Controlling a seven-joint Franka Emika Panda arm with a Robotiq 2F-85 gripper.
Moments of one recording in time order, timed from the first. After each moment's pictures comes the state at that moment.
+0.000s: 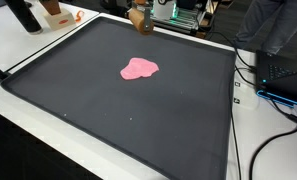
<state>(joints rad) 0.13 -0.09 0.11 -1.93 -0.06 1.99 -0.51</state>
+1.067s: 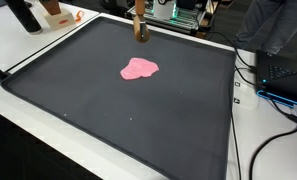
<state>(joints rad) 0.11 -0.04 0.09 -1.94 -0.02 1.93 -0.37</state>
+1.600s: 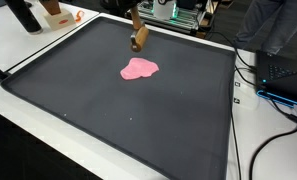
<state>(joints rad) 0.04 0.01 0.02 -2.03 0.17 1.94 -0.25</state>
